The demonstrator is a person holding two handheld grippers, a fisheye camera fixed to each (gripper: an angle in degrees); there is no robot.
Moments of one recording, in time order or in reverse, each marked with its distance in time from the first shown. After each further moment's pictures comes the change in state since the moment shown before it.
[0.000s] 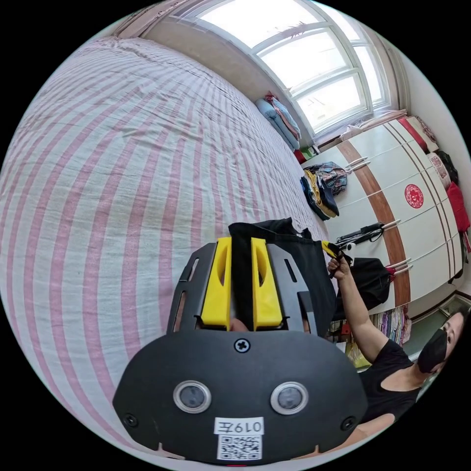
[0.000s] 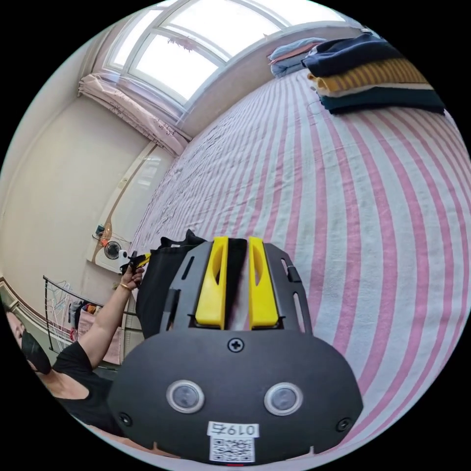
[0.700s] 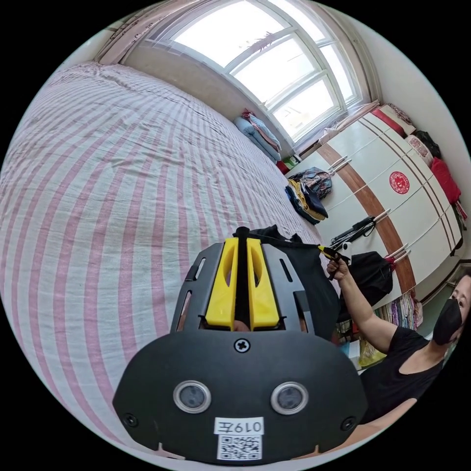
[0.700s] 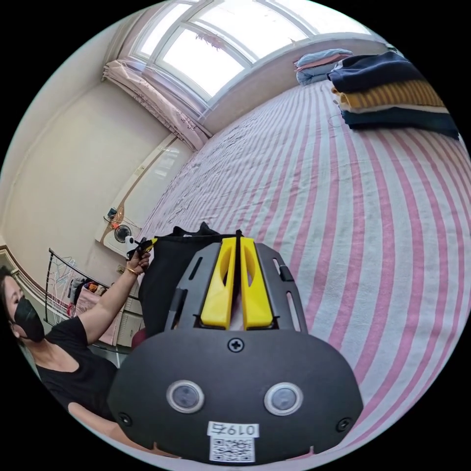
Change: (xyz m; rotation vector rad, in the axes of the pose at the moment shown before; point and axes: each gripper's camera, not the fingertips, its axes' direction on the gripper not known) left arm 0.028 0.008 0.029 0.120 0.004 0.119; right arm -0.009 -0.029 -0.009 -0.006 -0.078 -0.125
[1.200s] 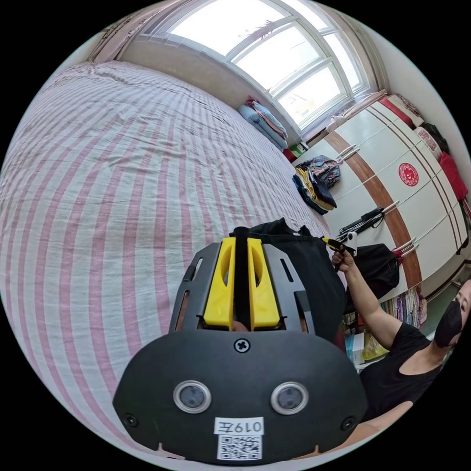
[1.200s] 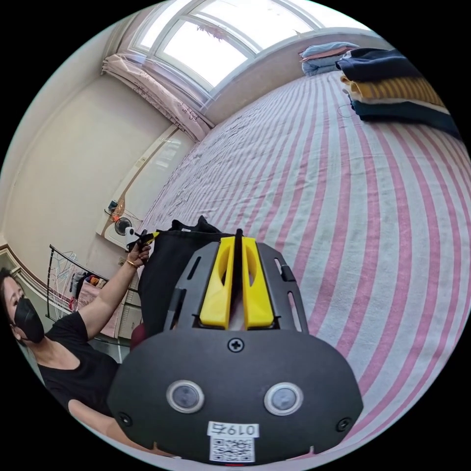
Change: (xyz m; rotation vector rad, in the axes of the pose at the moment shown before) left arm 0.031 0.017 0.047 -0.084 -0.060 0.013; right arm 0.010 -0.020 0.020 -0.067 0.008 0.001
